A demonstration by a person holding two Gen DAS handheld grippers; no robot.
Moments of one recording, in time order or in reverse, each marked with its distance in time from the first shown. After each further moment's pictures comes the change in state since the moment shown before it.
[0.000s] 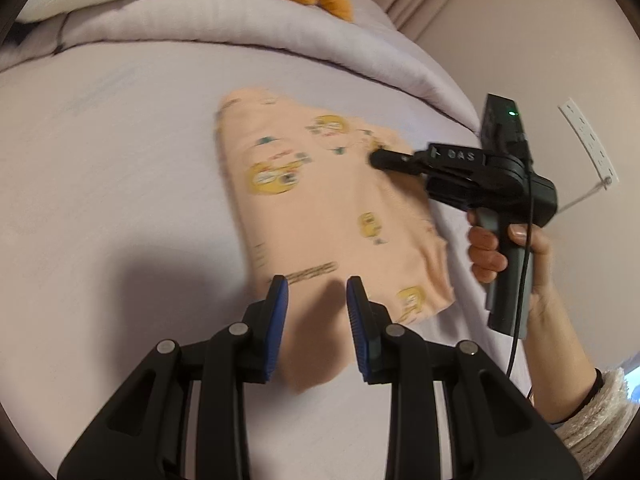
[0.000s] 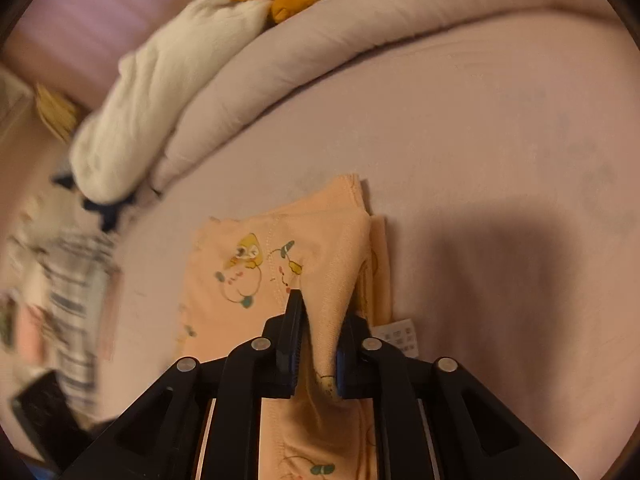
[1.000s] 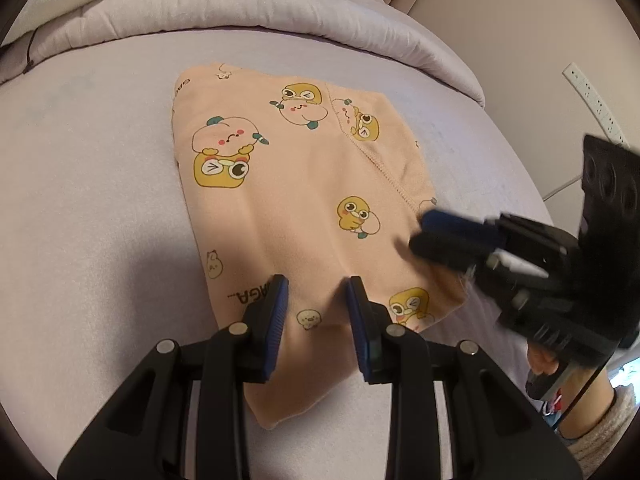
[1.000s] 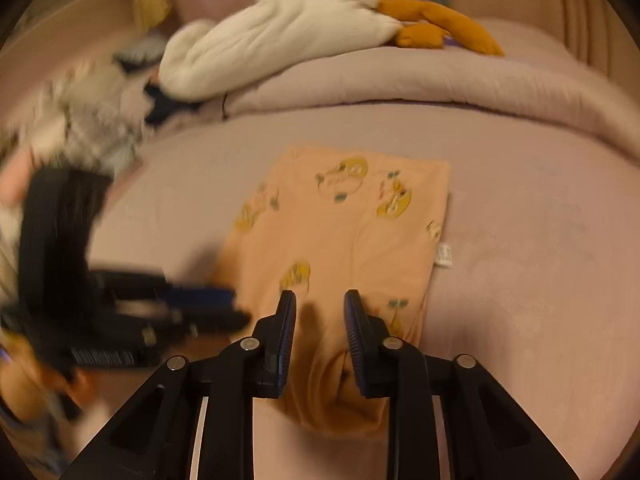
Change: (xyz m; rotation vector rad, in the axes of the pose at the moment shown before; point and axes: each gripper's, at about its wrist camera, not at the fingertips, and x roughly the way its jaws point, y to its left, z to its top) left arm 0.033 -0.013 -0.001 0.077 0.058 0.058; right arm -0.035 0.079 -0.095 -0.546 -0.040 -0.152
